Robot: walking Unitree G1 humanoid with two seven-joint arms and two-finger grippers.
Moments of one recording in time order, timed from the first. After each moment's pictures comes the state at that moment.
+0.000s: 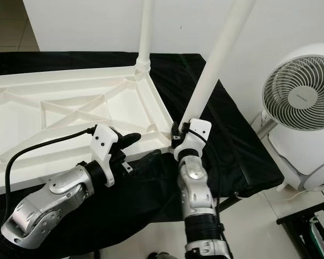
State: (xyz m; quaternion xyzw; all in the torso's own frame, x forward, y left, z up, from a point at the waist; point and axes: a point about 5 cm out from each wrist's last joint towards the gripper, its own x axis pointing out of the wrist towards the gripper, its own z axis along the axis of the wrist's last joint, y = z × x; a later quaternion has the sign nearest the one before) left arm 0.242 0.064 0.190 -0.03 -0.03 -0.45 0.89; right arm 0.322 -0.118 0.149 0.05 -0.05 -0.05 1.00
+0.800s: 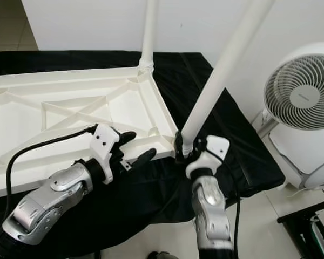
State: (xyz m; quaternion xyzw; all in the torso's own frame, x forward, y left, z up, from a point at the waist) left arm 0.257 0.075 0.171 0.06 0.00 -0.41 0.91; right arm 0.255 -0.157 0.138 0.09 -0.09 0.02 0.99
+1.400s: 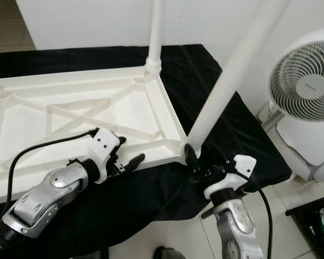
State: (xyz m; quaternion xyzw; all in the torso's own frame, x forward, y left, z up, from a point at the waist) left arm 0.273 0.089 0.164 0.11 0.03 -0.38 0.92; right arm 0.222 -0.175 0.149 0.13 -0.09 0.16 0.97
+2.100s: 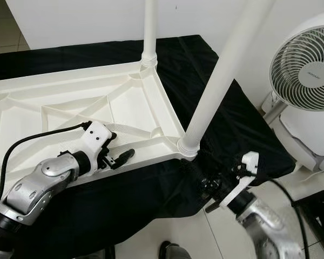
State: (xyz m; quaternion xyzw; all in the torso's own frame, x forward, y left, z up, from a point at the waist) left arm 0.290 0.110 0.163 0.14 0.07 -0.36 0.92; right arm 0.221 -0.191 0.172 0.08 -0.05 0.37 0.92
